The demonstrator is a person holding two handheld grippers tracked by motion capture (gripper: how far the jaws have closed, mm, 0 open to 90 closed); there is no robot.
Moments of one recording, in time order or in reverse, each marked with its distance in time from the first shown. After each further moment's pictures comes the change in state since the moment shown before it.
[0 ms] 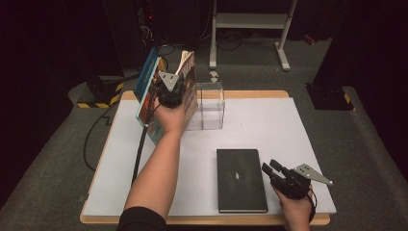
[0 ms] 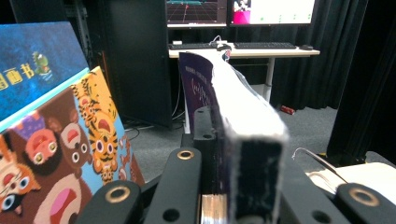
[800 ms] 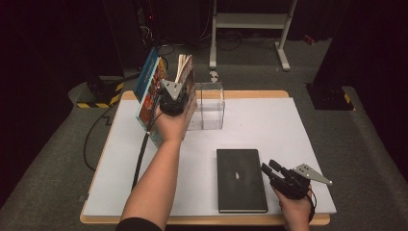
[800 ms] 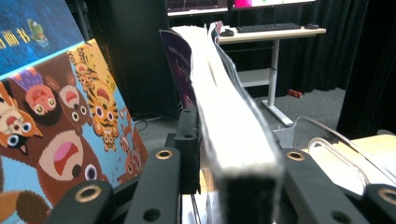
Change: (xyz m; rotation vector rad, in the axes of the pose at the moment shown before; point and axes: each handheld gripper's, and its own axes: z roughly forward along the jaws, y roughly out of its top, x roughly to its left) left arm -0.007 -0.018 -0.013 0.055 0.016 0.062; right arm 0.001 0.000 0.000 0.002 0.015 0.008
